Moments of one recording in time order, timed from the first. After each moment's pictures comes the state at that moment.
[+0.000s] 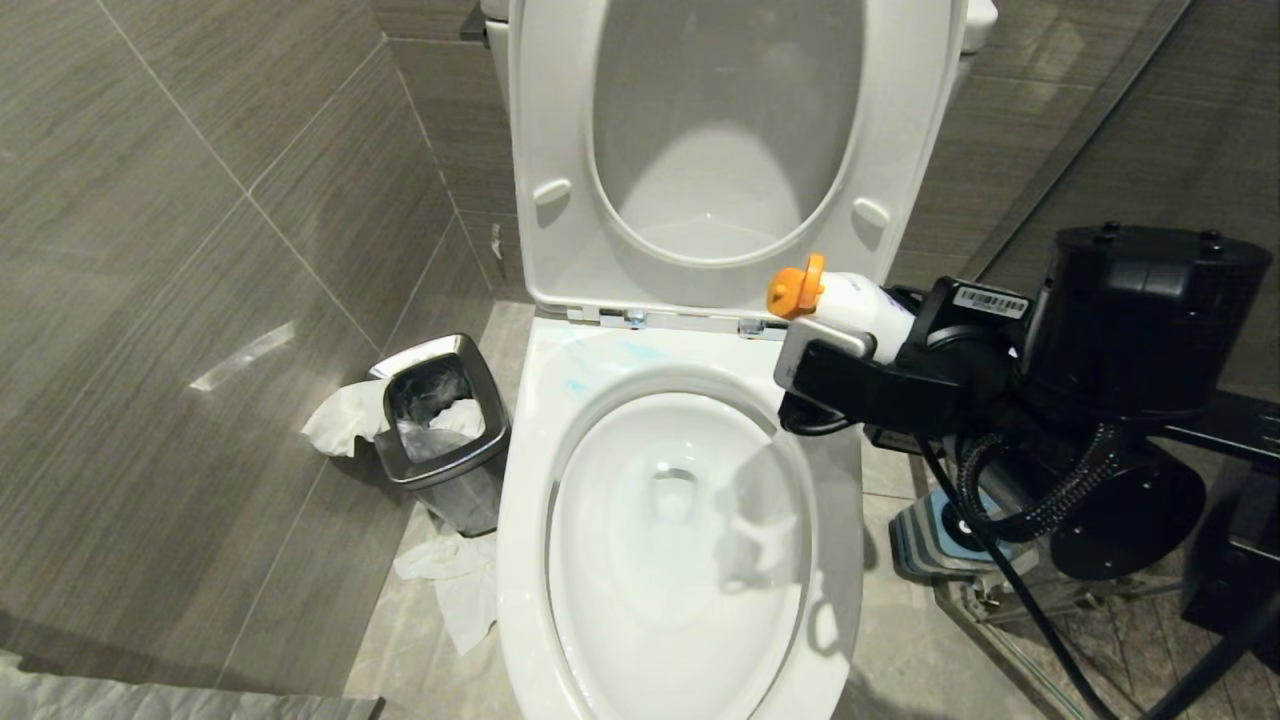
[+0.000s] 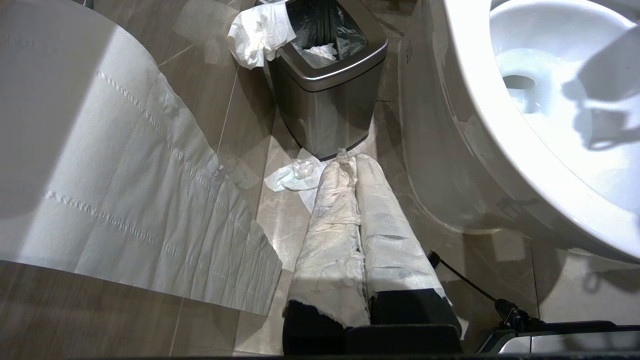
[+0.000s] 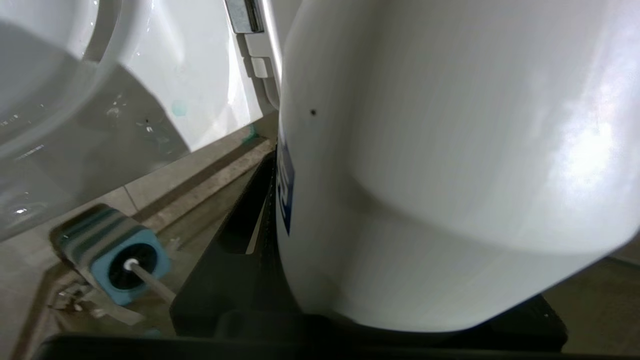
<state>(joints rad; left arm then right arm) 0.00 0.00 0.00 0.01 -0.02 0.01 0.76 1.62 -0.94 -0.63 -0.76 -1.29</state>
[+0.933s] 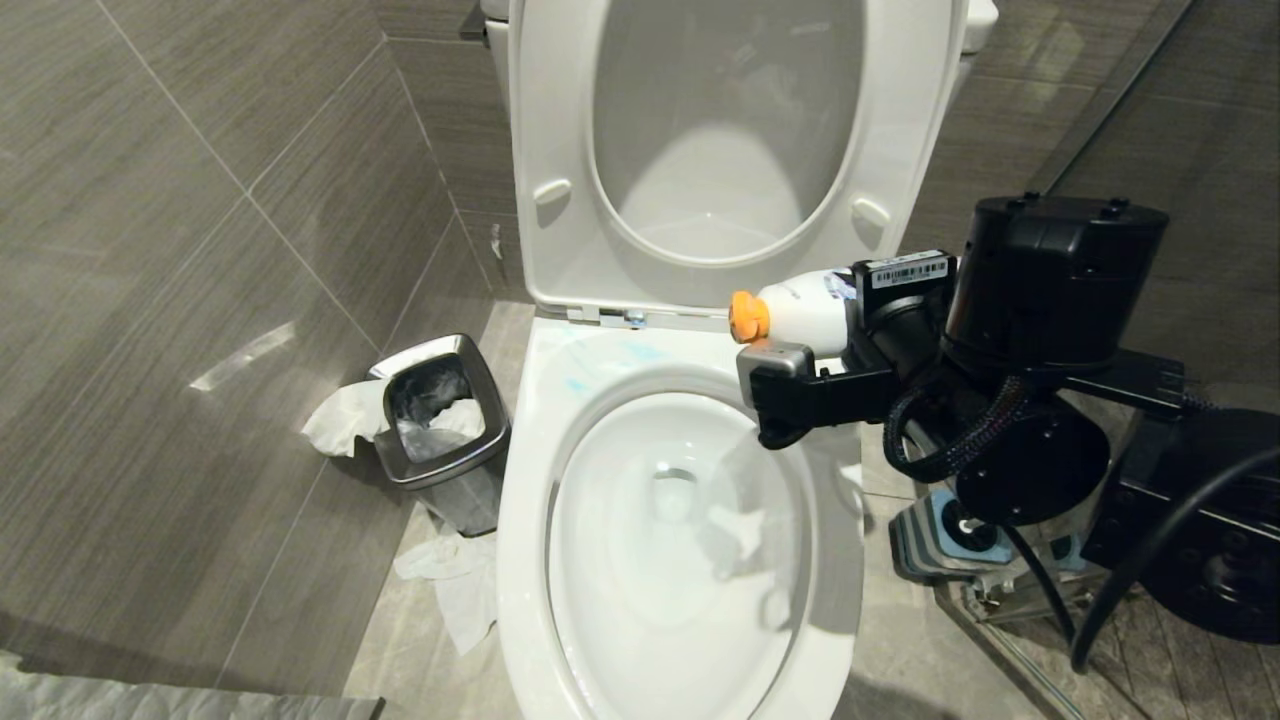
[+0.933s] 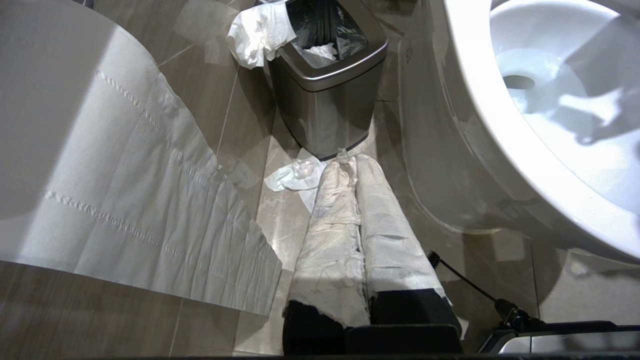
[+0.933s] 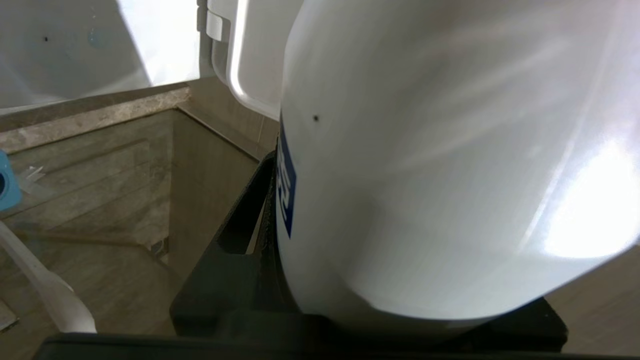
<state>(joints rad) 0.00 0.00 0.00 0.01 -0.01 0.01 0.76 1.71 -1.07 -0.63 -0.83 -1.73</state>
